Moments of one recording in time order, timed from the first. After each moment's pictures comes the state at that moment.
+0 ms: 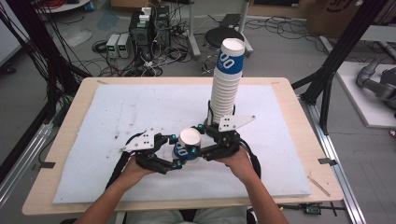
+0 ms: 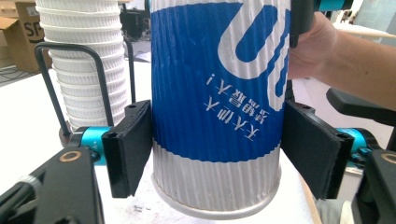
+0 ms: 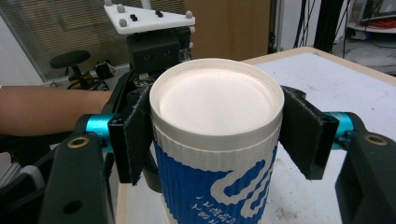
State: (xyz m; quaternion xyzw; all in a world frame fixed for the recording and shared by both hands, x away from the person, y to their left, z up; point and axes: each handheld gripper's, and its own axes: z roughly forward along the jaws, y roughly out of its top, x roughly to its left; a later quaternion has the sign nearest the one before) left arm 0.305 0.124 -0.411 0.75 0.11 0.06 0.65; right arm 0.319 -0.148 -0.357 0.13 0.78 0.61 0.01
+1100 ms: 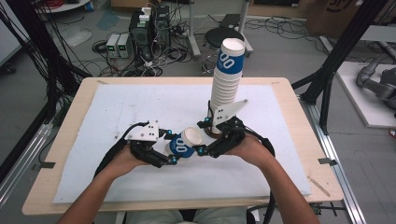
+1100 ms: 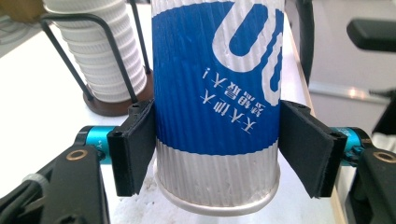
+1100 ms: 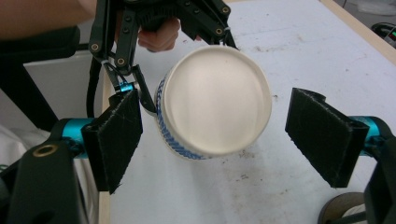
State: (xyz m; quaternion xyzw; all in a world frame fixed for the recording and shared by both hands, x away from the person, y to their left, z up) left arm 0.317 0.125 -0.368 0.85 0.08 0.07 0.51; right arm 0.329 -0.148 -0.310 0.09 0.89 0.45 0.05
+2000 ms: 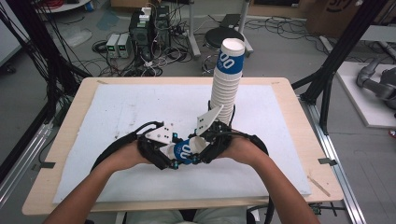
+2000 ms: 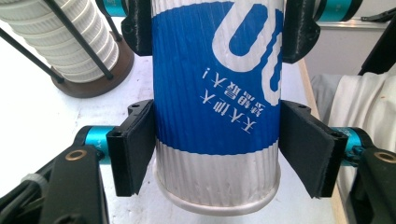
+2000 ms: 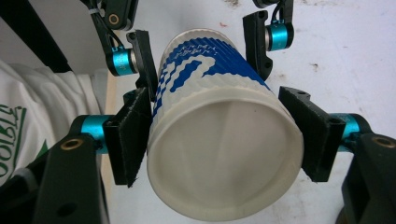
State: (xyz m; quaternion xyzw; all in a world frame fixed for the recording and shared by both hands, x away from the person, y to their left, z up) left arm 0.319 0.102 -0.355 0.91 0.02 0.06 0.41; right arm 0.333 -0.119 -0.328 0.02 0.94 0.35 0.02
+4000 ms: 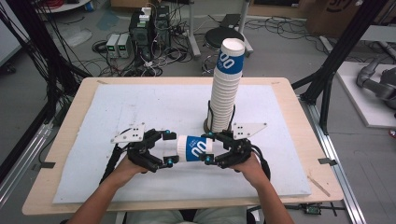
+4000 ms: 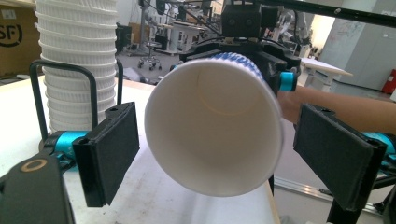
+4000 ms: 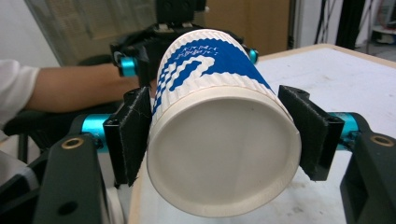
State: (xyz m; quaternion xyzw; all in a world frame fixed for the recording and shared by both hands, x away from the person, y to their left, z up) left arm 0.312 0.140 -0.401 0.71 0.12 -0.01 0.69; right arm 0.318 -0.184 -0.385 0.11 0.77 0.63 -0.03
